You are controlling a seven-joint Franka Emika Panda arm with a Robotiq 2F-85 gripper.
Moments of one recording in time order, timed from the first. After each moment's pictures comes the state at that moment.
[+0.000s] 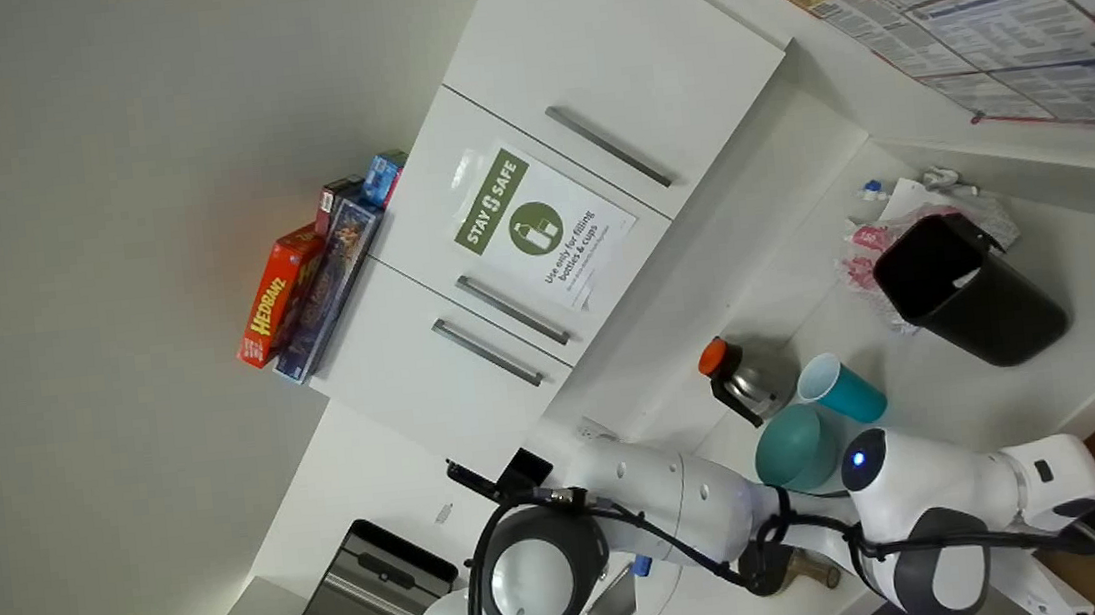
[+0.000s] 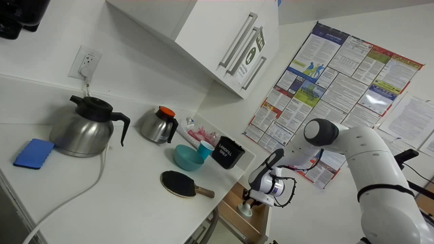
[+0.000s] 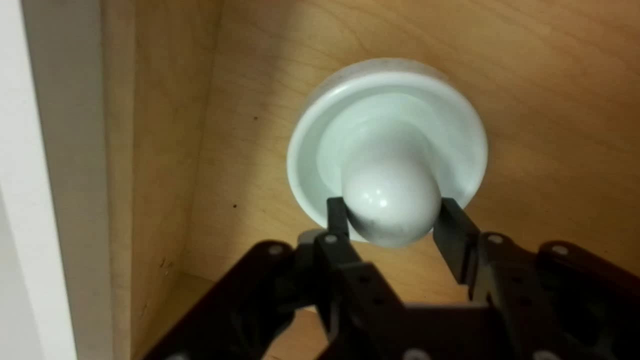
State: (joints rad) arm -0.30 0.89 -0.28 -2.01 0.16 3.13 0.13
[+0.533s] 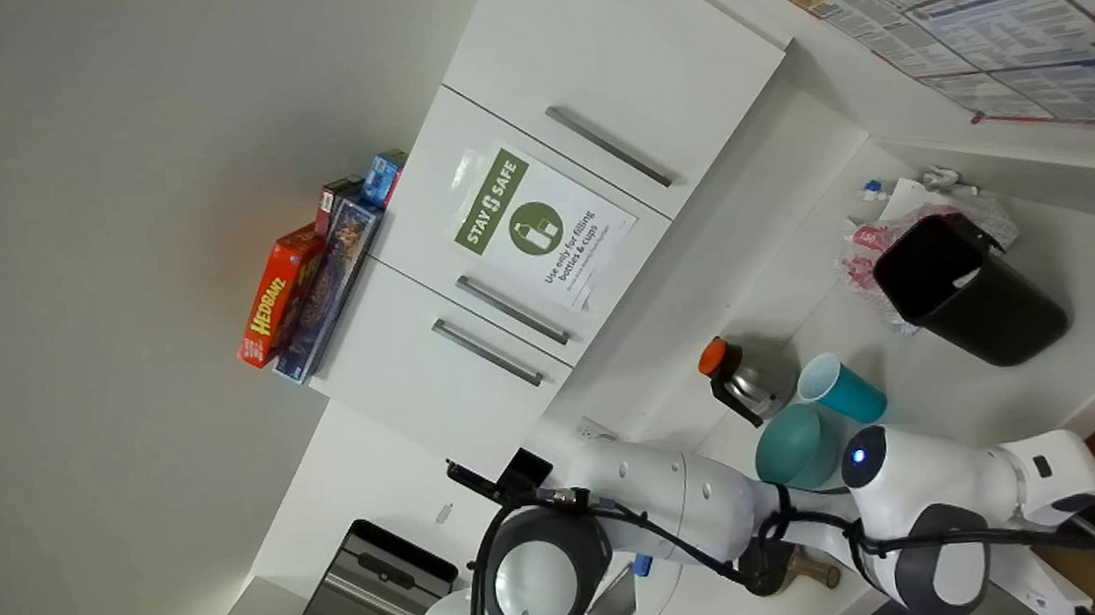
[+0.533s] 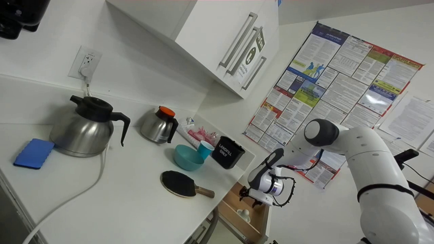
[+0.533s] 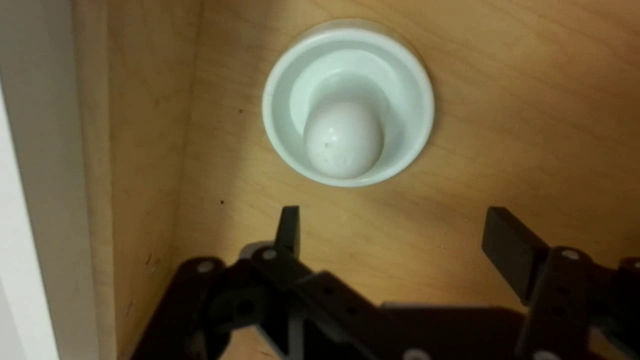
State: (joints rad) arm -0.32 0.90 -0.26 -2.00 0.16 3.13 0.13
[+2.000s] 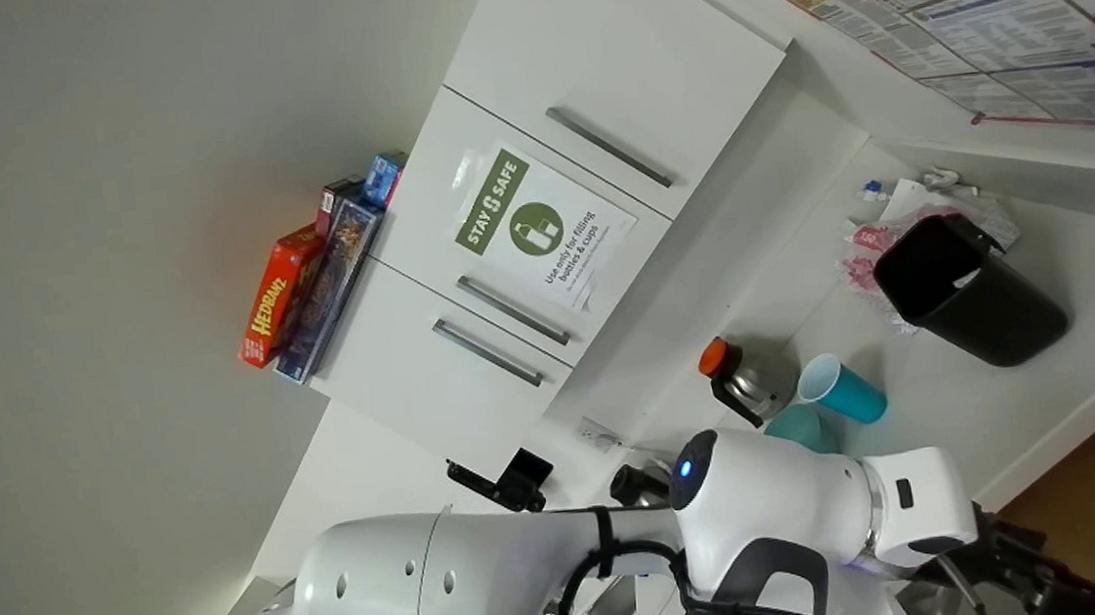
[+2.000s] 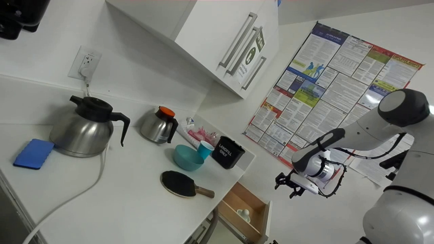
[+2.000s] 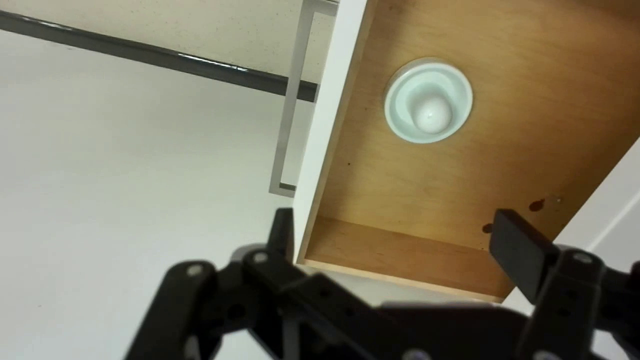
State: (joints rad) arm -0.26 0.18 -0.51 -2.49 -0.02 2.92 0.12
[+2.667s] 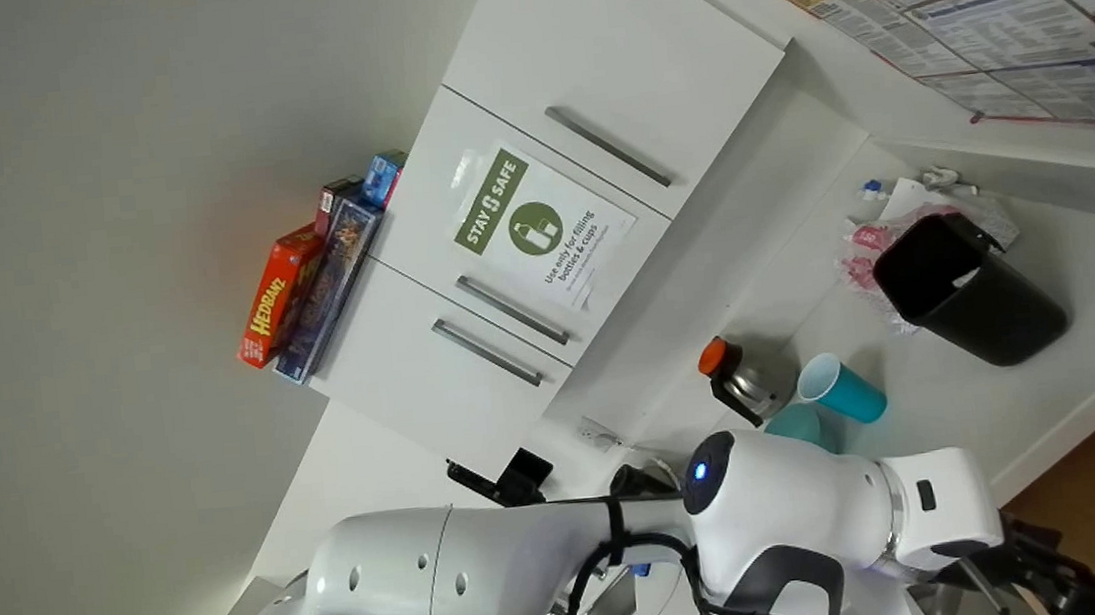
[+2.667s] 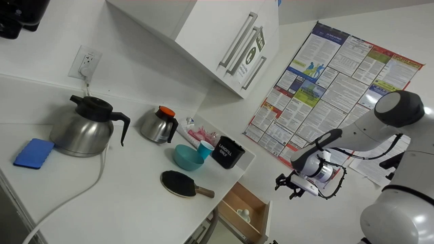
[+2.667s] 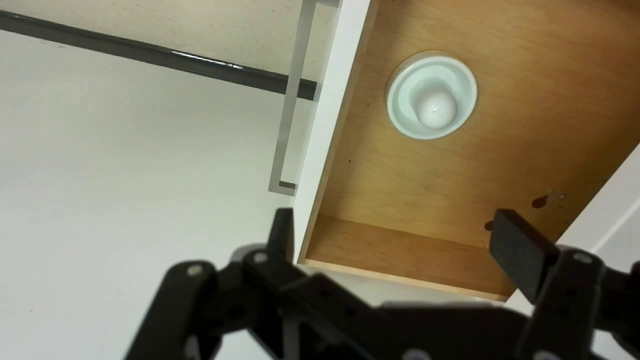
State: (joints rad) arm -0.32 0.21 -0.45 -2.47 0.07 2.94 0.03
